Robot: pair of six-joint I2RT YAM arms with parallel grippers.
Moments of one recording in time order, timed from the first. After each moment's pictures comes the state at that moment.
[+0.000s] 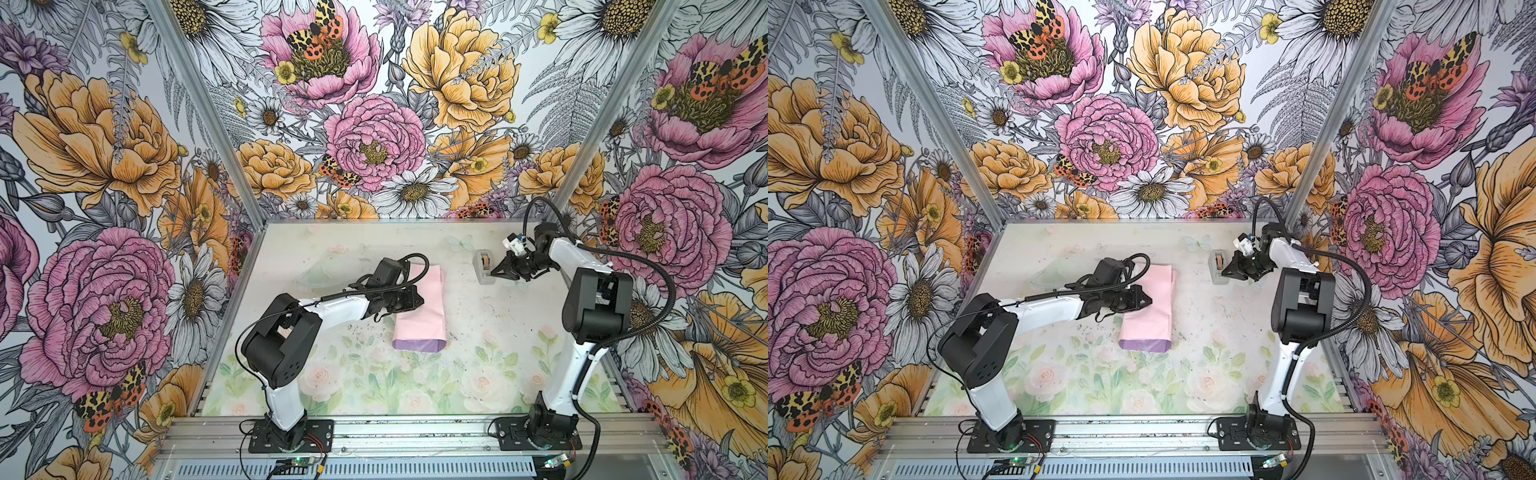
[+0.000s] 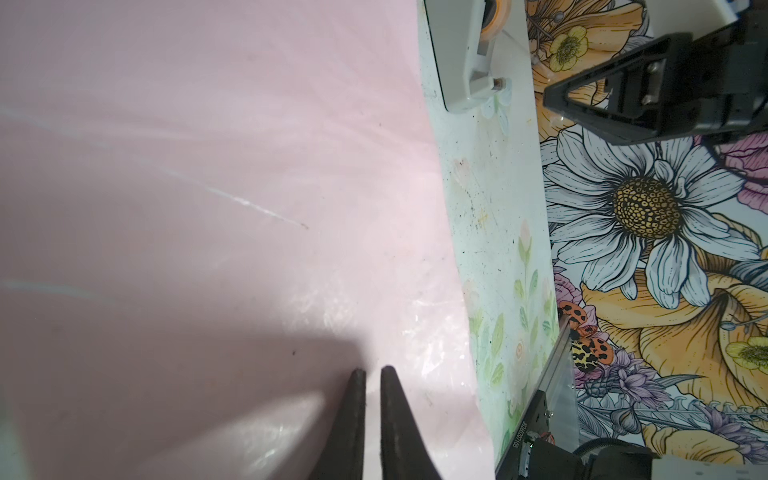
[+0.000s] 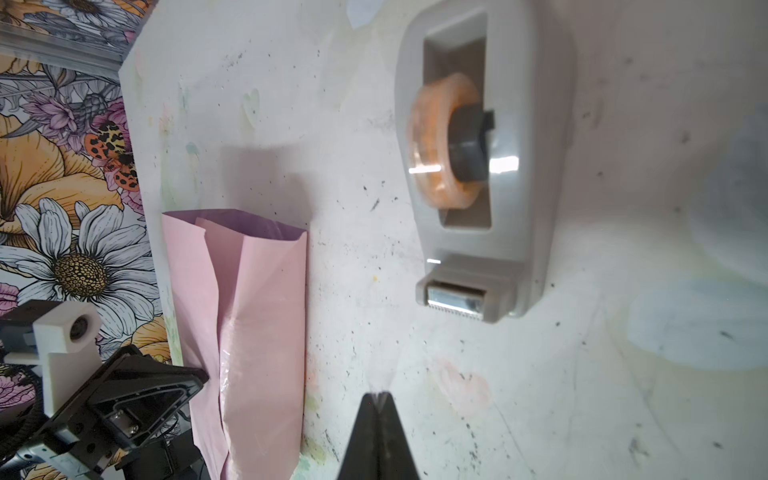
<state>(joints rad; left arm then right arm) -0.66 1.79 1.07 -0.05 0.40 -0.72 -0.20 1.99 1.53 -0.95 -0.73 -0.02</state>
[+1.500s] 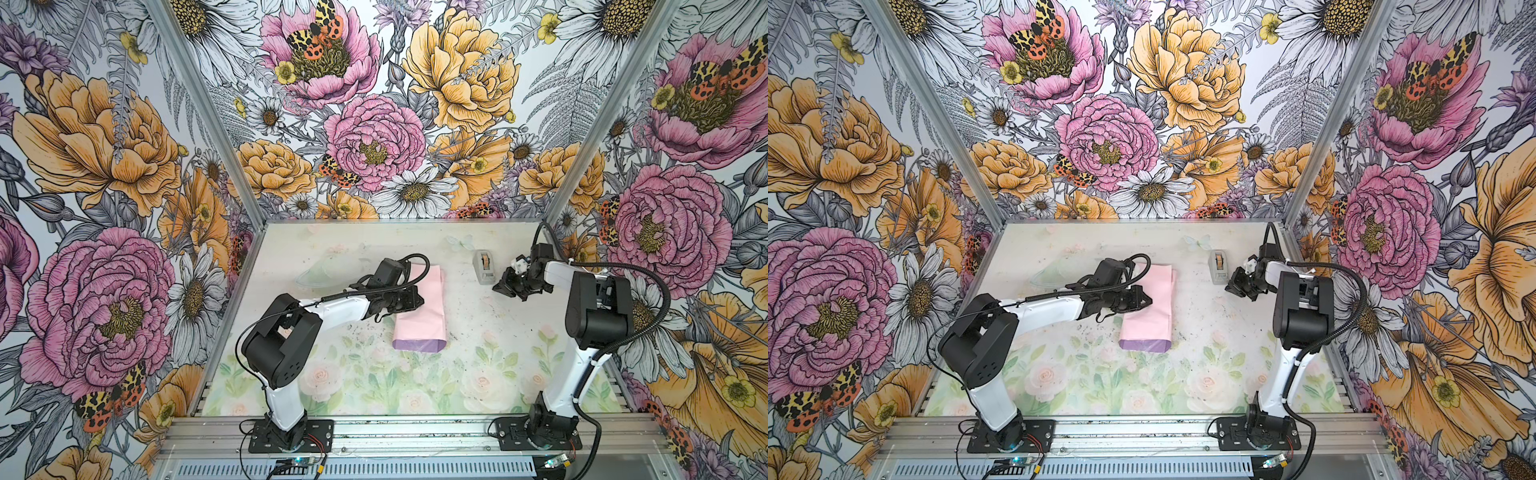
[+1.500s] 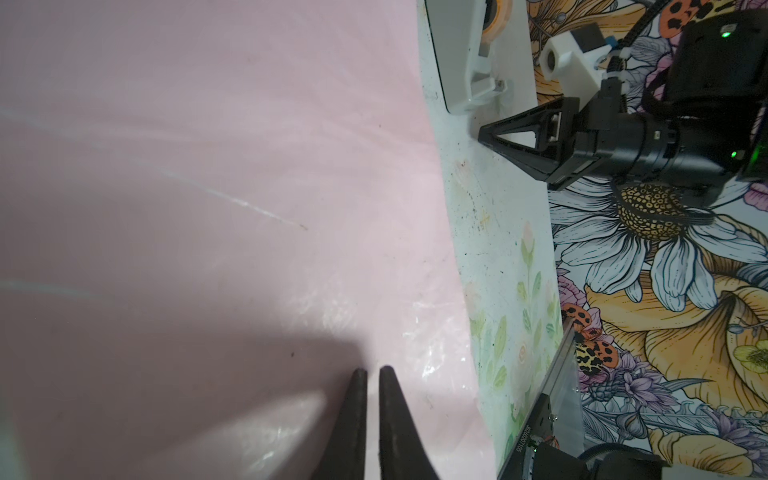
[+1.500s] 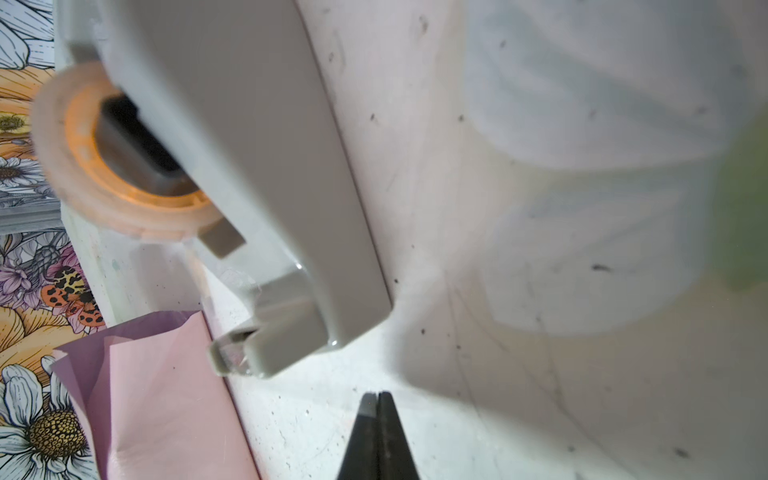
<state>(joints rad) -0.67 1.79 1.07 -0.04 0.38 -0.71 -0.21 1.97 1.23 -0.54 -0.57 0.36</state>
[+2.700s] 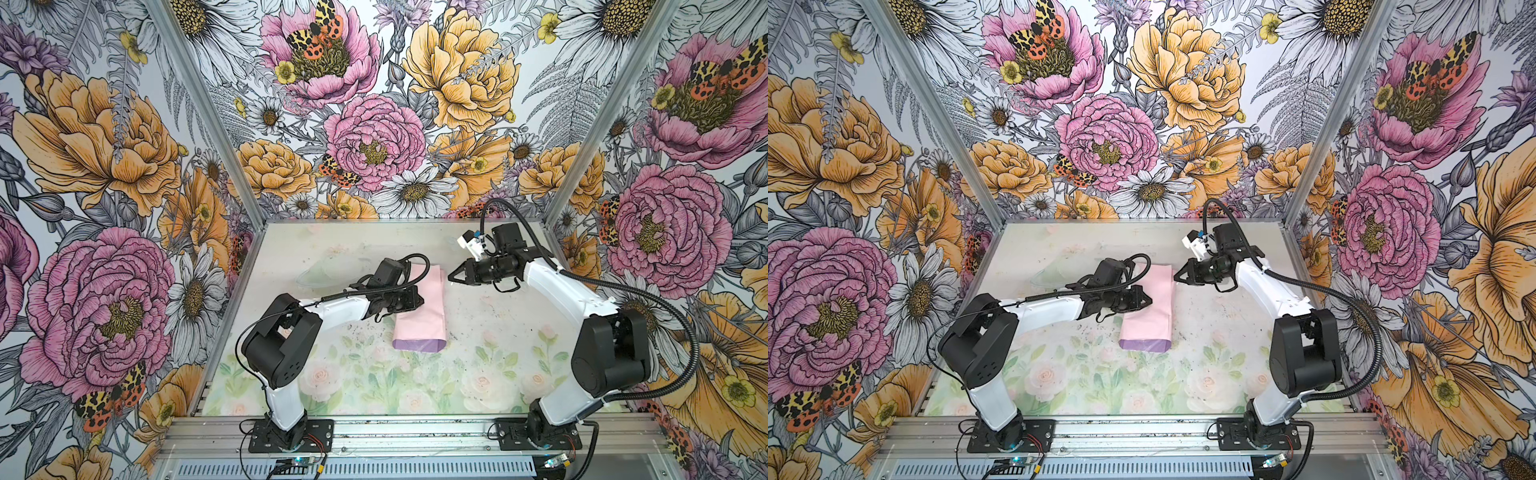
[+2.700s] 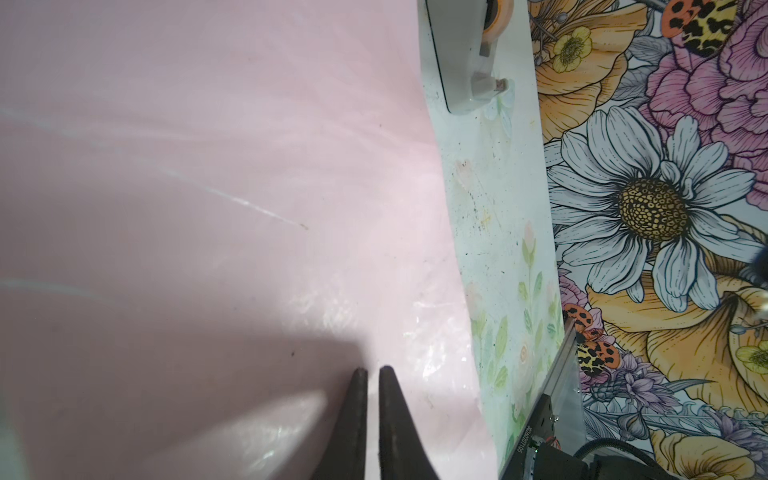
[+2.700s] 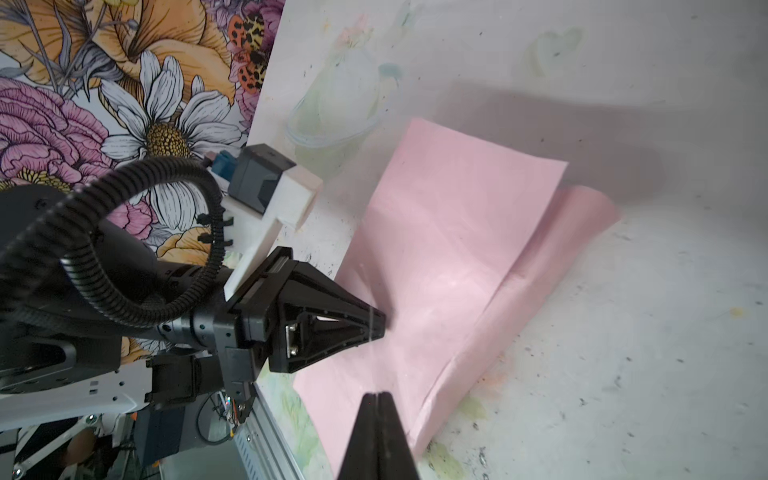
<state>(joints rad) -0.67 1.79 1.07 -0.05 0.38 -0.71 0.21 1.66 1.32 -0.73 -0.80 0.08</state>
